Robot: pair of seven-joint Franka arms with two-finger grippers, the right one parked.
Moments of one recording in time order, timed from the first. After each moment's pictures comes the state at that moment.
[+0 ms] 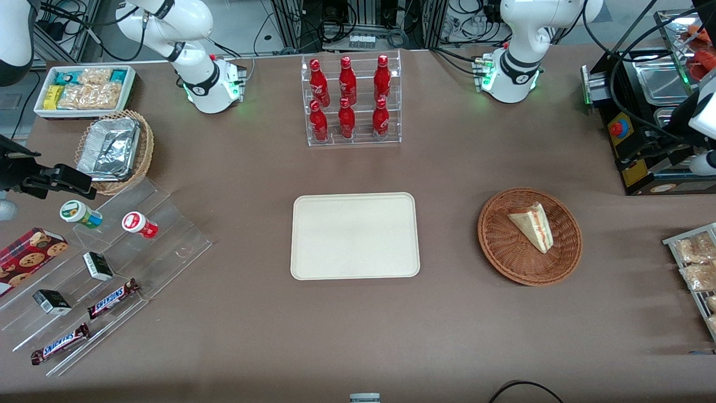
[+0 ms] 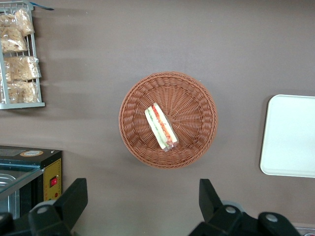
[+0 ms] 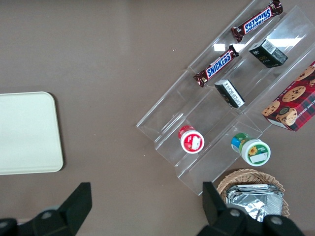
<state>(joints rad) -0.08 0.00 0.04 -1.54 0.03 1.56 -0.12</state>
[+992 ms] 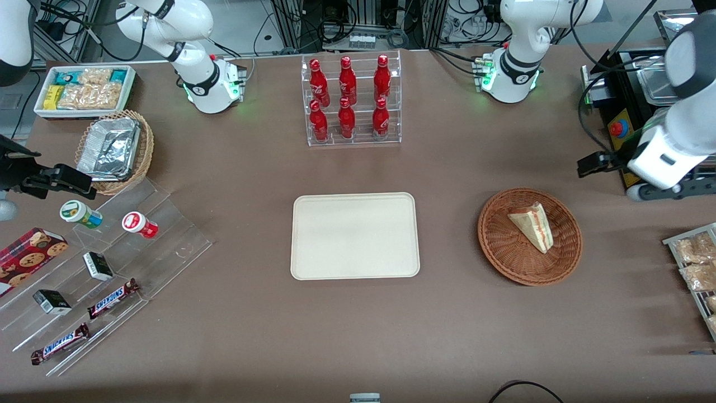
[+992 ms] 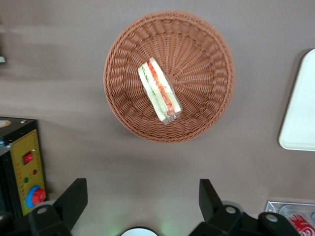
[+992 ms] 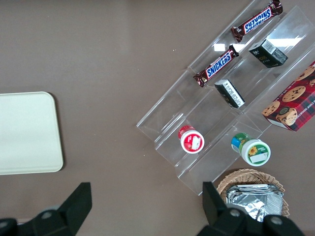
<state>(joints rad) -0.08 0.01 0.05 -1.81 0.00 1.64 -0.12</state>
